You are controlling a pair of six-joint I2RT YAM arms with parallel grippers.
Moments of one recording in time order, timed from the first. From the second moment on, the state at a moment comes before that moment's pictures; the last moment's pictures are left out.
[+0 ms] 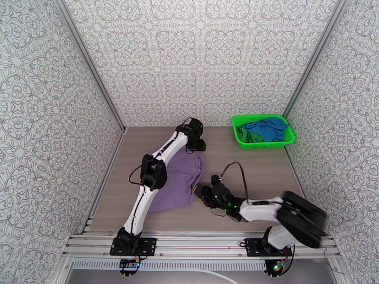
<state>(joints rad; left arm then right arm) -0.49 2.52 2.44 -1.00 0.24 -0.38 0.95 1.31 0.47 0.32 0.10 1.40</state>
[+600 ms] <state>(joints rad) -0.49 1.87 1.75 -0.70 0.18 -0.37 0.89 1.14 0.78 -0.49 0.41 0.82</state>
